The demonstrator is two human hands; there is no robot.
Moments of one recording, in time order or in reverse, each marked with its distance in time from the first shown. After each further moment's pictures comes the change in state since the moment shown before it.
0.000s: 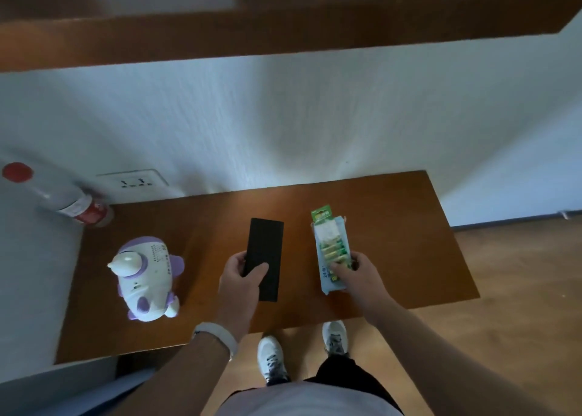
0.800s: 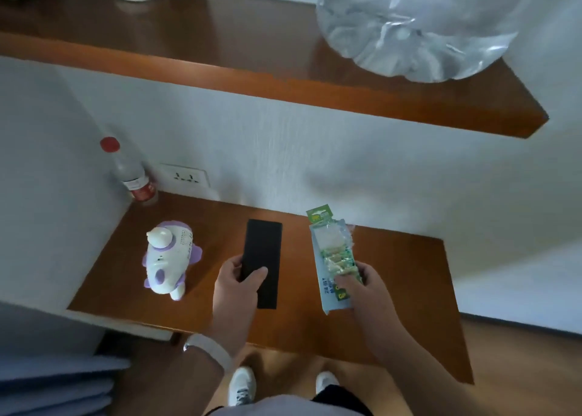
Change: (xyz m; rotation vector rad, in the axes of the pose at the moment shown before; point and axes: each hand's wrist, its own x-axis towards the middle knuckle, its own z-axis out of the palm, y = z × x) left_hand -0.051 0.036 0.011 -0.185 0.253 0.053; right_hand -0.052 -0.081 -0.022 0.038 -0.202 -0.172
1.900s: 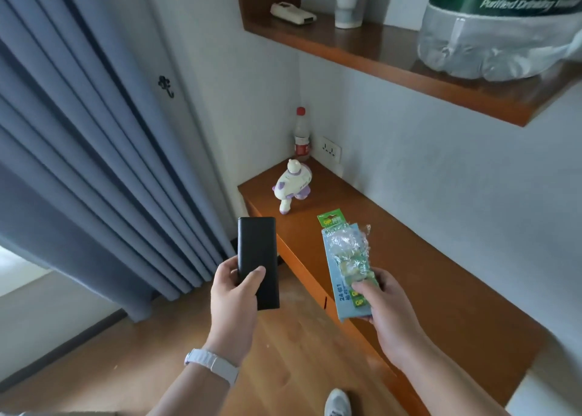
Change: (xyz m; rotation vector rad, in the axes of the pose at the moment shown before) left_hand -0.294 -0.040 0.035 -0.455 0.796 0.173; right_hand -0.073 0.016 -0.100 -0.197 -0.801 -0.114
